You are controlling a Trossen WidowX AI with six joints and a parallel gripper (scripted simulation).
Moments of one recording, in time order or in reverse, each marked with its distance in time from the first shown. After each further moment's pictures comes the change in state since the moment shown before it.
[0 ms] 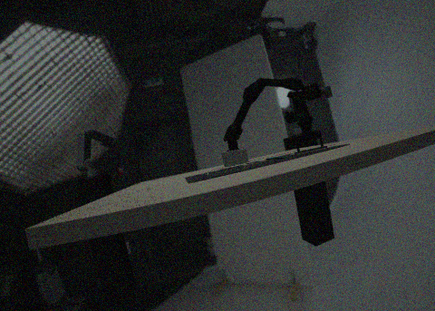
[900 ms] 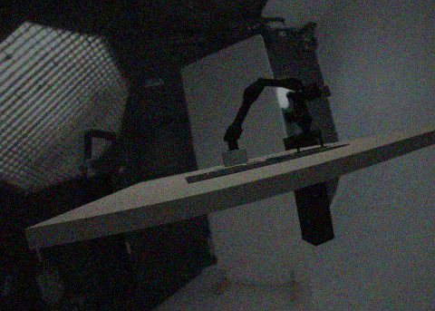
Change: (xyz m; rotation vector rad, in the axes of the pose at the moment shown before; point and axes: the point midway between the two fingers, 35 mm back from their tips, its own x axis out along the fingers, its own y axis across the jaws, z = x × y) arm 0.001 0.000 0.000 -0.026 -0.001 0.000
